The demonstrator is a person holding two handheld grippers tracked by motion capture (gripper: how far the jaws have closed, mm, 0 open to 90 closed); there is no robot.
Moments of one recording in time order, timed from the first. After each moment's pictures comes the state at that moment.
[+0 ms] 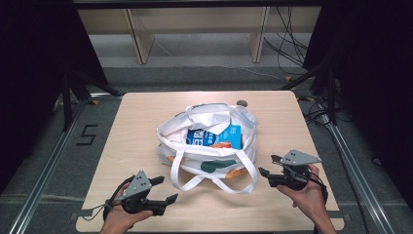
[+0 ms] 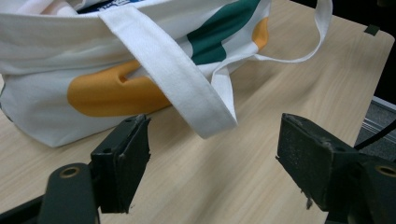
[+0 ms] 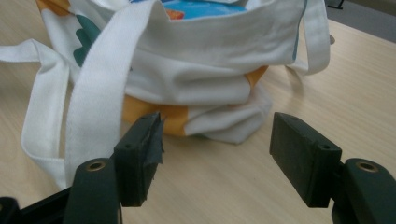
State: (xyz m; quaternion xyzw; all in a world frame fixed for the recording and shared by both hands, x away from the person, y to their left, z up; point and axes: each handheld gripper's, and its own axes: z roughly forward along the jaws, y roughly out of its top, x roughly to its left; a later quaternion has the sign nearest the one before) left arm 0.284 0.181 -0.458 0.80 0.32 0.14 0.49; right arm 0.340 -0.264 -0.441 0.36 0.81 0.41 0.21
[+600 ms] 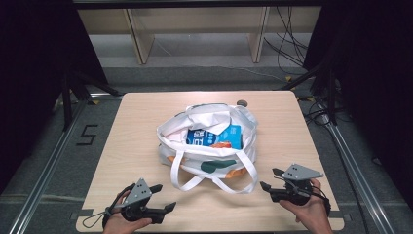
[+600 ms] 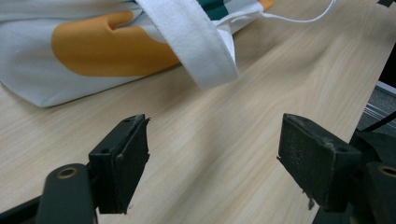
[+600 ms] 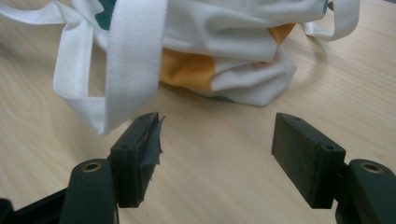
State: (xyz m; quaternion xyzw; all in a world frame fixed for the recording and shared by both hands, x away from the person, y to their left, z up) left arm 0.275 0.185 -0.479 0.81 0.33 0.13 0.46; right arm 0.311 -0.269 -0.462 0.36 0.82 0.41 0.18
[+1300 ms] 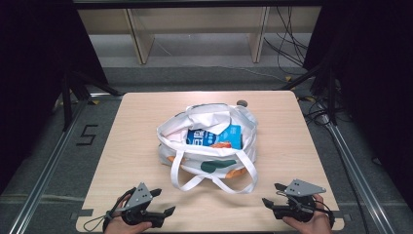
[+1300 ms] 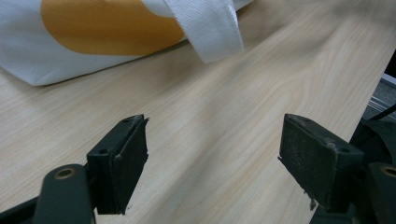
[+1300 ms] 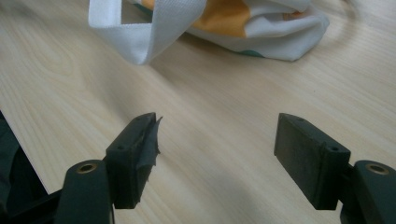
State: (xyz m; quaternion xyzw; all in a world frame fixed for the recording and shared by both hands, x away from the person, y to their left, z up) left arm 0.271 0.185 -0.491 0.81 0.33 0.13 0.46; right arm 0.282 -0.276 -0.481 0.35 0.83 0.39 0.16
